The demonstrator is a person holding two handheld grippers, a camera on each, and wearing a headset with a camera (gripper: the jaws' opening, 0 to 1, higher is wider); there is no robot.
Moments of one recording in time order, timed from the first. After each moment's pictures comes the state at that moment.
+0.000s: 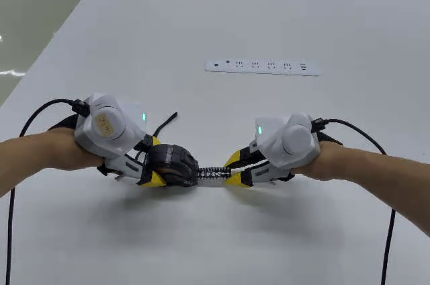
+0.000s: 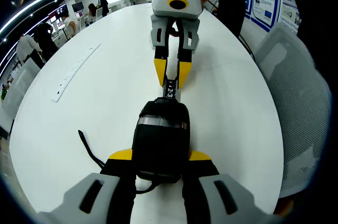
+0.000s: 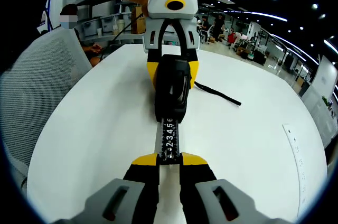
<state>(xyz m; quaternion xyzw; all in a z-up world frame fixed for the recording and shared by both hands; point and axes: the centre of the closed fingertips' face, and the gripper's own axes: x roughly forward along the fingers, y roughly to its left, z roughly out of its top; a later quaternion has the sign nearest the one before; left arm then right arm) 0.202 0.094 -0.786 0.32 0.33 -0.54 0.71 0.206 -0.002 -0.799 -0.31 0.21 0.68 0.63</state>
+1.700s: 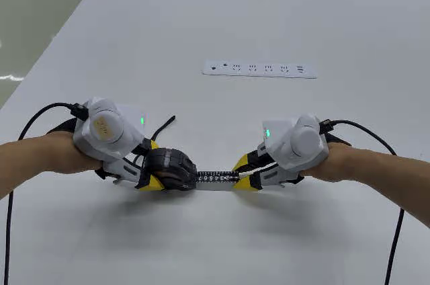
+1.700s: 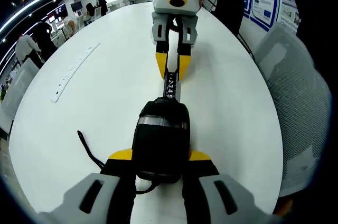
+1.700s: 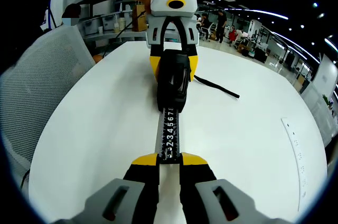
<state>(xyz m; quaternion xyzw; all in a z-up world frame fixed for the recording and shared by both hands) 0.201 0.091 -0.785 0.32 0.34 -0.54 0.70 0.206 -0.020 -0.798 -0.32 0.22 0.68 0.63</state>
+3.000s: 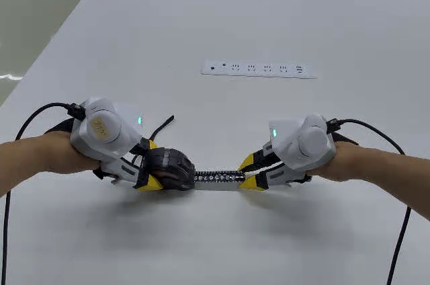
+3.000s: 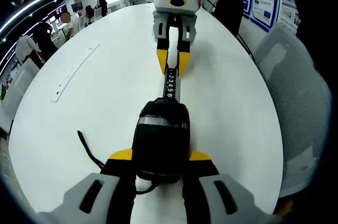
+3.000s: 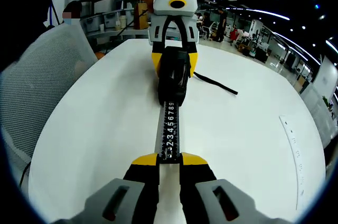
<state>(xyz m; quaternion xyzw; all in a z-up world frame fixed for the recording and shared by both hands) 0.201 0.091 -0.784 0.32 0.33 -0.54 0.70 0.209 -0.034 -0.799 -0.33 0.22 0.68 0.62</state>
